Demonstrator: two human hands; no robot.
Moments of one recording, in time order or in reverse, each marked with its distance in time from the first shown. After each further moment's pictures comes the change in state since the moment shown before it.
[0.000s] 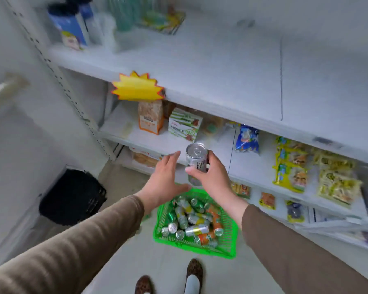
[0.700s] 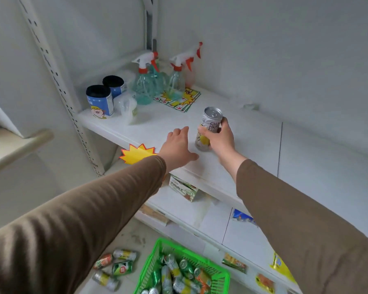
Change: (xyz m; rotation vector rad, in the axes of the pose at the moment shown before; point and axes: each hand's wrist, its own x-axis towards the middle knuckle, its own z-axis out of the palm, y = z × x) left_hand 0.200 0.111 -0.163 0.132 0.263 -0.086; right_hand 0.245 -0.189 -0.093 0.219 0.054 -0.099
